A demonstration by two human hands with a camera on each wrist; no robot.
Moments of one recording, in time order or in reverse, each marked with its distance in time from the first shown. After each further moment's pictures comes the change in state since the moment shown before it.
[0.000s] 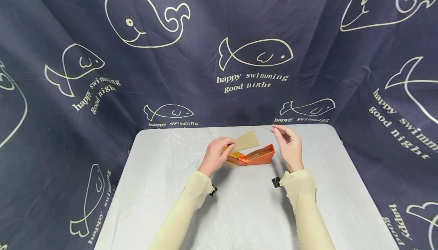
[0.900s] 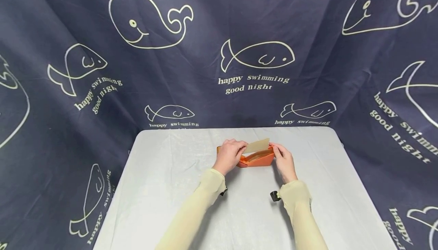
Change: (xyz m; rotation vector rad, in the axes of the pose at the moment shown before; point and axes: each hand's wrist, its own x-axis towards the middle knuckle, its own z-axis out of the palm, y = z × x) left_hand 0.014 0.006 0.044 0.230 -0.108 0.021; right_hand -0.032 0.069 -0.011 -0.193 -0.121 0.385
